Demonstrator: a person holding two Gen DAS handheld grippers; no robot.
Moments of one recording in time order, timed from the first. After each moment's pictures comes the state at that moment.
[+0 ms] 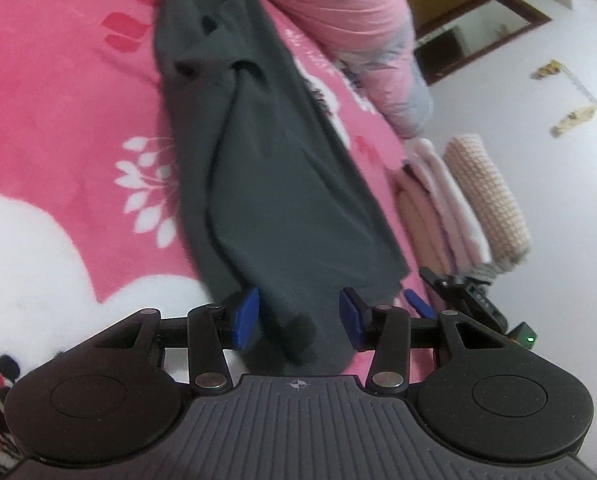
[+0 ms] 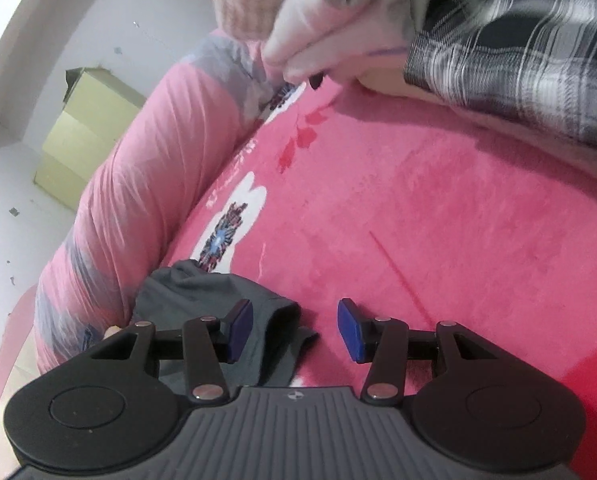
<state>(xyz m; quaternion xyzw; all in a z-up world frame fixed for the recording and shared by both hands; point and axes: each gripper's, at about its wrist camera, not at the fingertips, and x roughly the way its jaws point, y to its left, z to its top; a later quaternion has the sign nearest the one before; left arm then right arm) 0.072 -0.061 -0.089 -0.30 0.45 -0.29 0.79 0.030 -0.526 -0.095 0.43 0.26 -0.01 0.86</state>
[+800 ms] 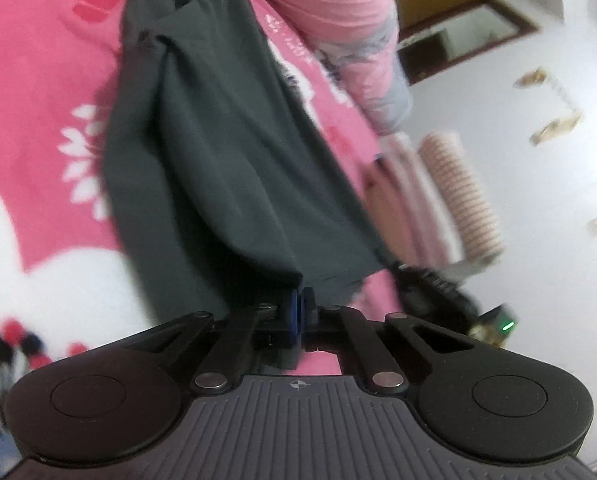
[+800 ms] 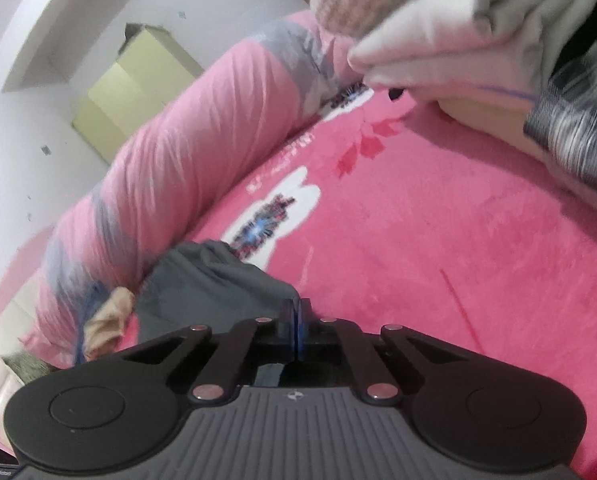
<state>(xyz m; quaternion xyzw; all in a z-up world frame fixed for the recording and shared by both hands) 0.066 -0.075 -0.084 -0.37 0.45 -0.33 0.75 0.044 -0.504 -0.064 0.35 0.24 0.05 0.90</state>
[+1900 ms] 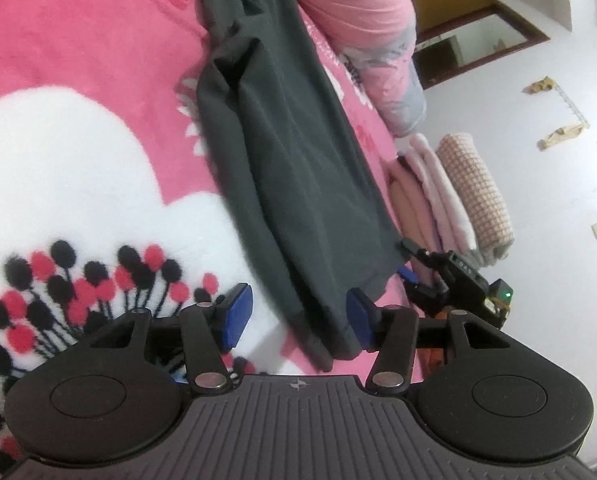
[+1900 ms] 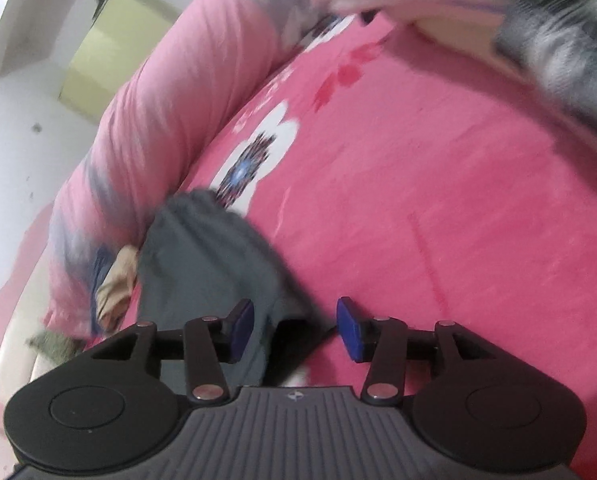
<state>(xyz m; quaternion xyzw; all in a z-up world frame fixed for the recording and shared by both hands) 0.040 -0.032 -0.122 -0.35 0.45 -0.31 0.76 0.069 -0.533 -0.093 0.38 0.36 0.10 0.85</state>
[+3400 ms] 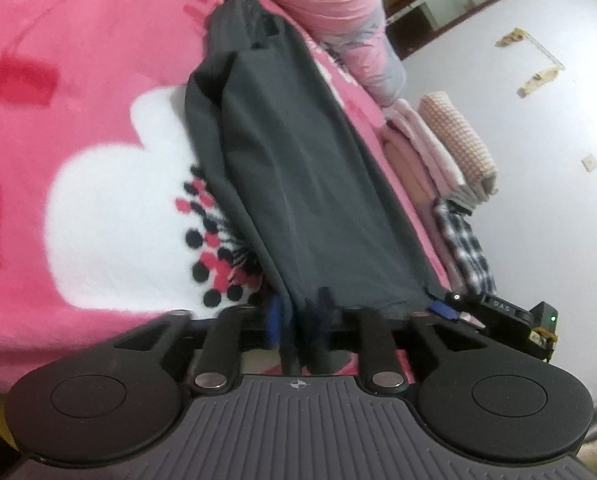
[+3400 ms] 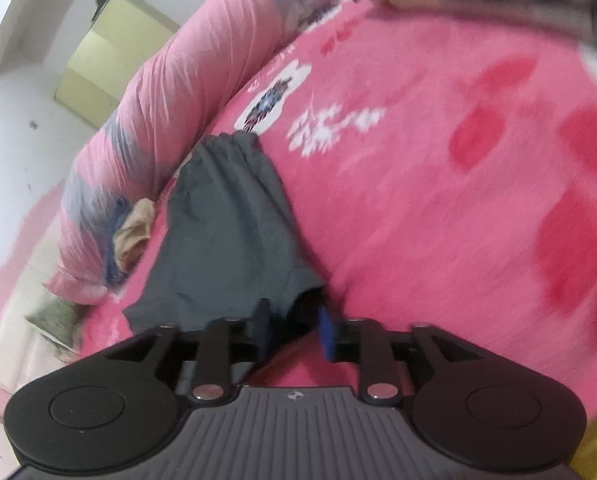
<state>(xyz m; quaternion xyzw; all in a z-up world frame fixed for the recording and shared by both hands) -0.049 0.087 -0.103 -0.26 0.43 -0.34 0.79 -0.141 -0.418 -0.064 0.36 0.34 0.02 0.87</state>
